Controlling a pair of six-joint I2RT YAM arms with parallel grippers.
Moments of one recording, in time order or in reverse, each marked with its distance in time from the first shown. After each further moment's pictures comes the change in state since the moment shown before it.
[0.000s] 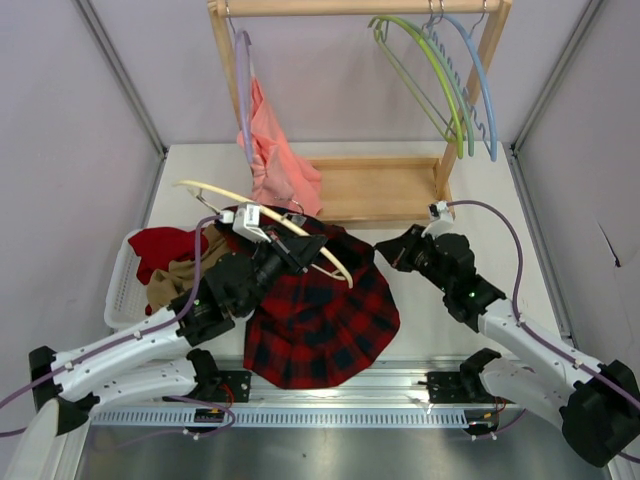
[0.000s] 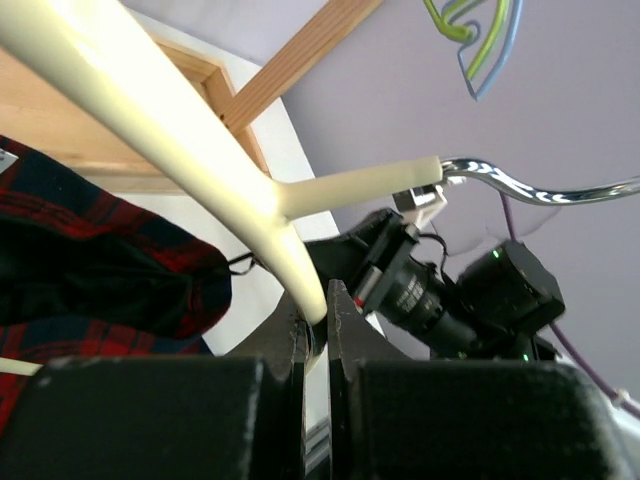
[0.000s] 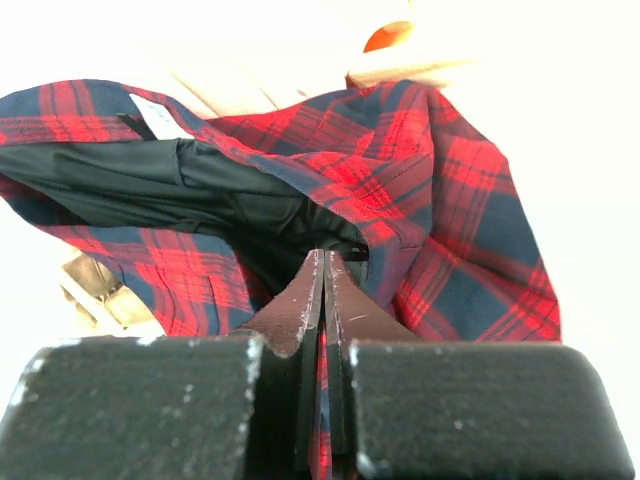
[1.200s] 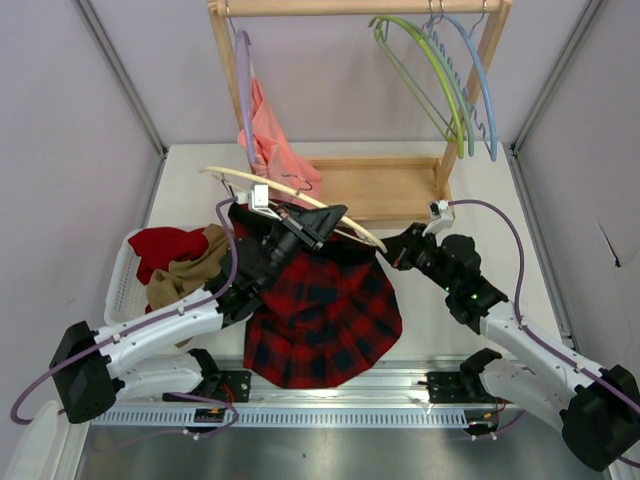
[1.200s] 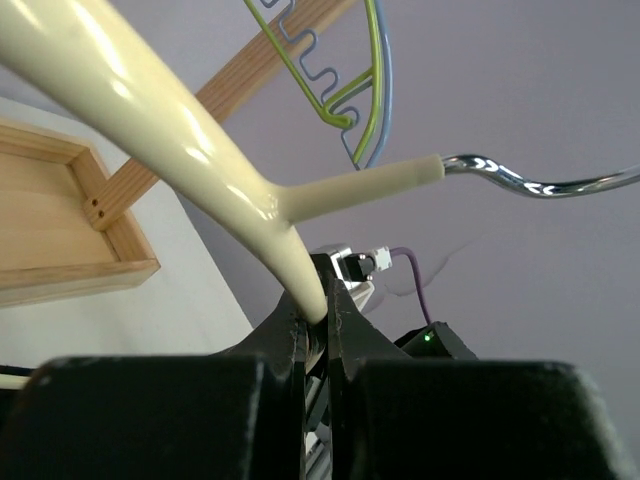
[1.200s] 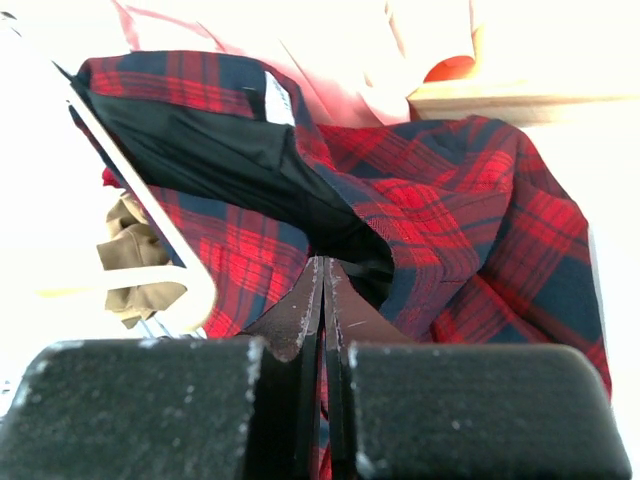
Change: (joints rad) left arm 0.135 0.262 -0.016 0.560 0.186 -0.053; right arm -0.024 -0.031 -0.021 0.098 -0.105 -0.043
